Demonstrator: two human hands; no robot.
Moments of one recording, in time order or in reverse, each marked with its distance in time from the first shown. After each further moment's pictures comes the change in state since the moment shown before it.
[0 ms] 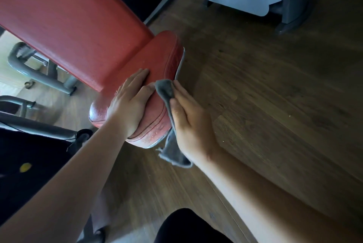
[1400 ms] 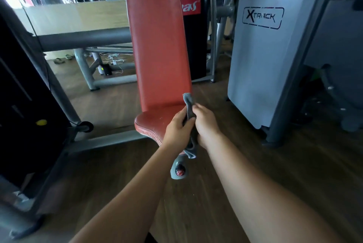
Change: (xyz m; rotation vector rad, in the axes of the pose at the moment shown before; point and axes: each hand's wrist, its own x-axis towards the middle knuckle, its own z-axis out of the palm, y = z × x) left_hand -0.111 0.093 -0.040 -0.735 0.308 -0.039; right_hand 0.025 -0.180 0.008 0.098 -0.241 0.314
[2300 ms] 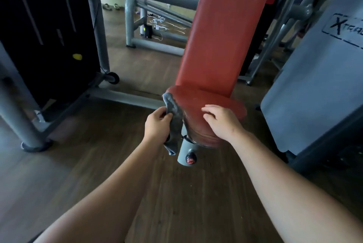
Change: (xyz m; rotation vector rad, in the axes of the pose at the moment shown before) left_hand -0.024 -0.120 -0.078 -0.185 0.506 -0.363; right_hand 0.065 0.057 0.014 -1.358 -0.510 -0.430
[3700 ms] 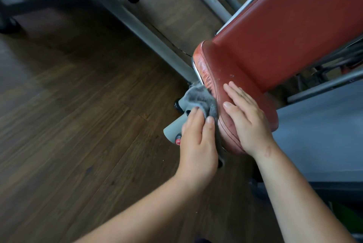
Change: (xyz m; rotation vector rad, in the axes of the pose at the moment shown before) left_hand -0.064 -0.049 0.115 -0.635 0.156 0.024; right_hand 0.033 0.025 0.035 -0.062 -0.147 -0.235
